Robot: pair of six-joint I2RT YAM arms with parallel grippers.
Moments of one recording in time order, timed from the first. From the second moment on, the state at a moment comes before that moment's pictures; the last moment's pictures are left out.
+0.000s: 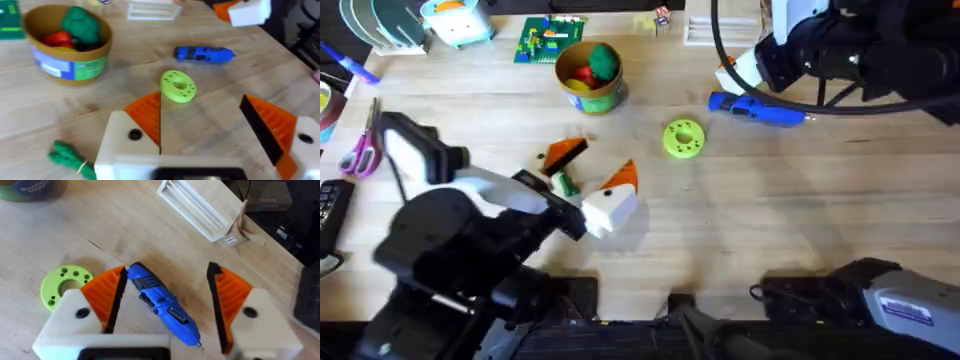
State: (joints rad) left arm -0.30 0.04 0.26 -0.49 0.35 -0.24; right arm 0.36 1.26 1.02 -0.42 0.11 -0.36
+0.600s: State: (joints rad) left arm -0.30 0.80 1.04 -1.19 -0.21 -0.30; right arm 0.36 1.26 1.02 -0.41 0.10 -0.36
